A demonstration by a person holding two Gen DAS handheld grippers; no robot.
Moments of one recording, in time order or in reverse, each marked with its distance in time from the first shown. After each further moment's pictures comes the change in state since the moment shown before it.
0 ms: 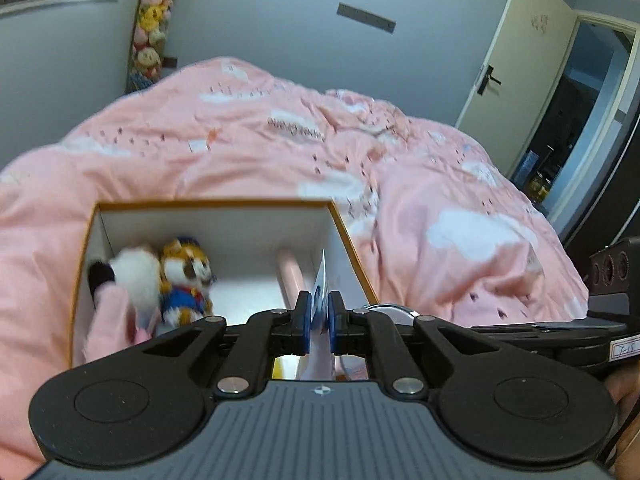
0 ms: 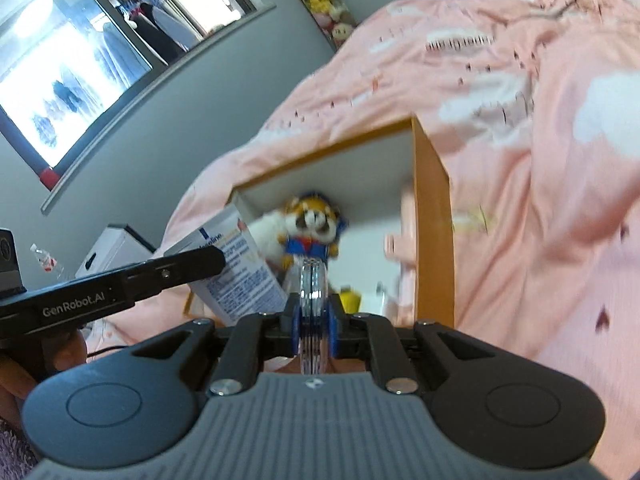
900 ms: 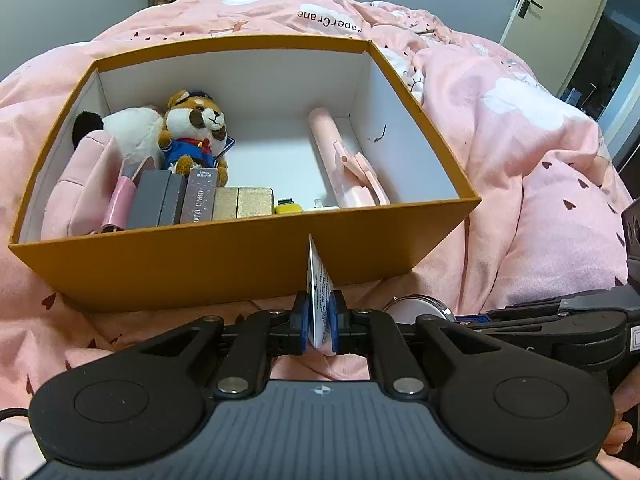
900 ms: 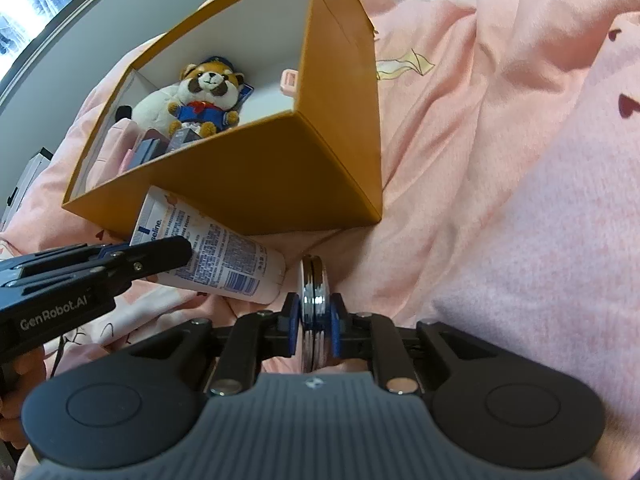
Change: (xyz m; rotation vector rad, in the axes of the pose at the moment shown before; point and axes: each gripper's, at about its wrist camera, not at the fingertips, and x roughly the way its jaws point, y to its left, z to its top) left arm 0.063 -0.001 -0.097 0.012 0.239 0.118; right arm 0.062 -0.049 -0.080 0.033 0.250 -0.192
